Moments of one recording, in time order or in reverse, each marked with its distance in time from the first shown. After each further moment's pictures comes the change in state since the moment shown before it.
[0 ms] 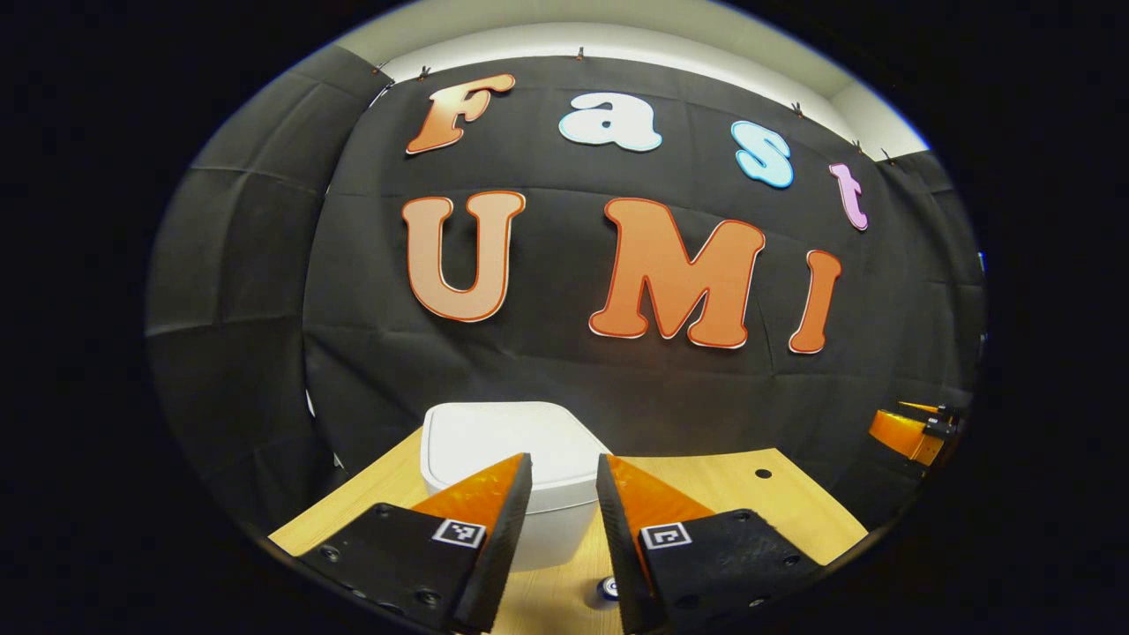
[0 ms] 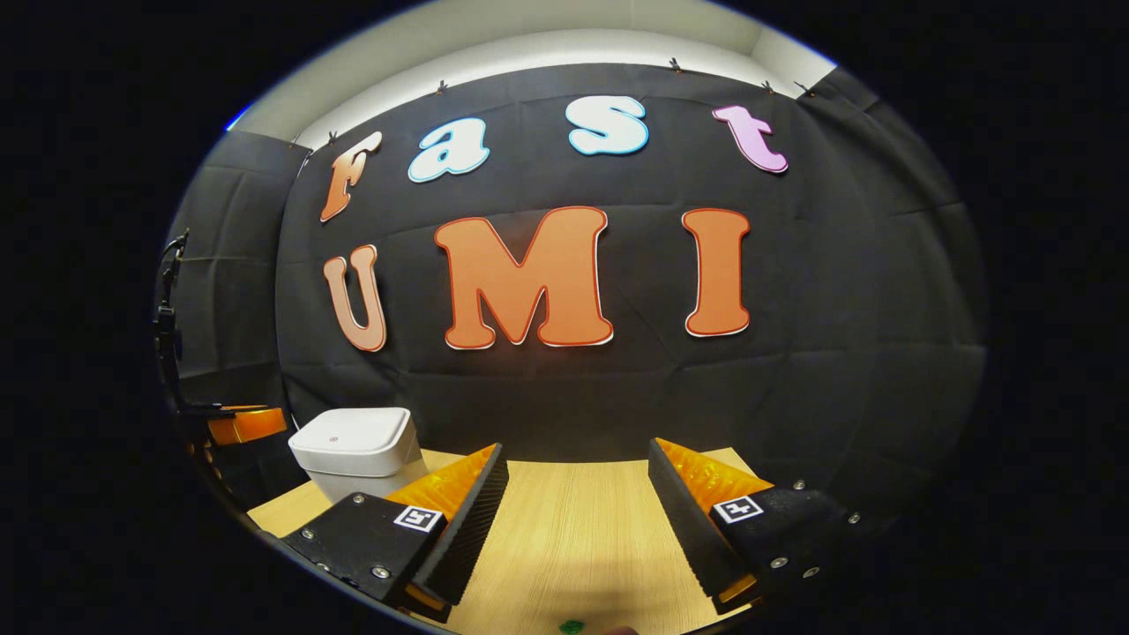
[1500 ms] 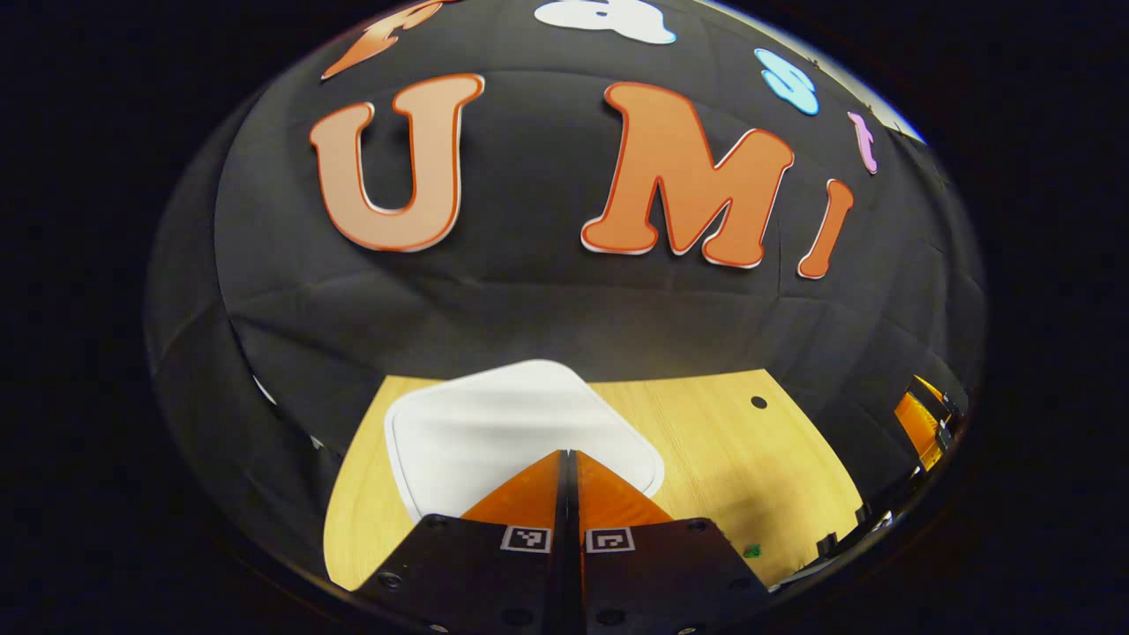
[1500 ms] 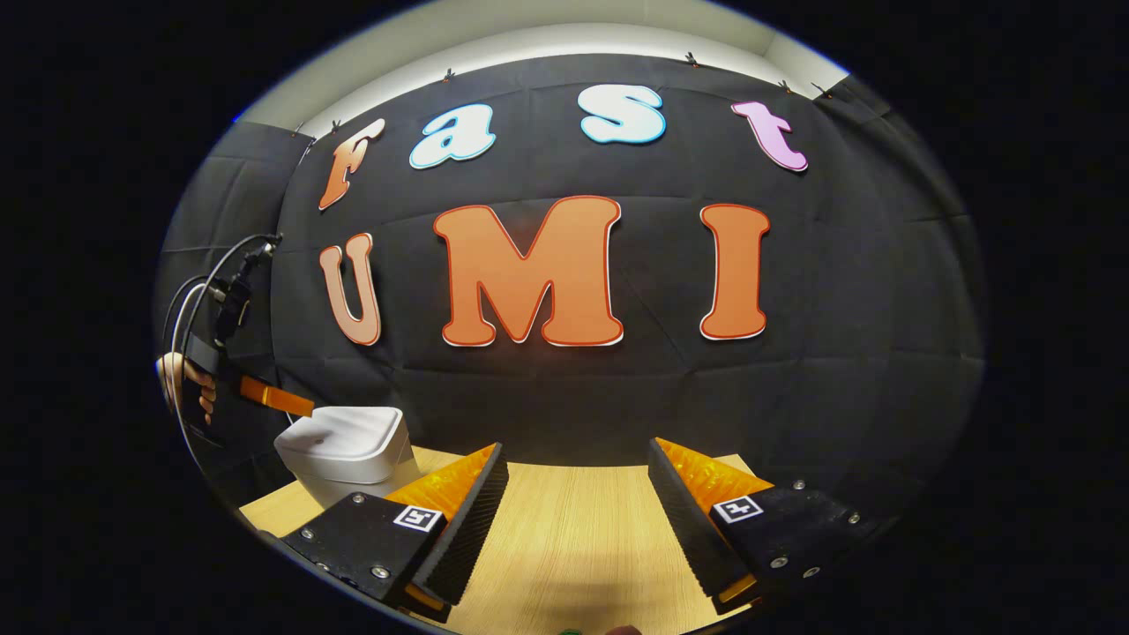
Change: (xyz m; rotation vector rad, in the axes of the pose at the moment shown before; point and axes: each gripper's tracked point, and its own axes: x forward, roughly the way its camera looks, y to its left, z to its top) left arm 0.129 0.033 -0.028 0.069 0.483 -0.164; right arm 0.040 0.008 0.001 -0.037 0.027 0.006
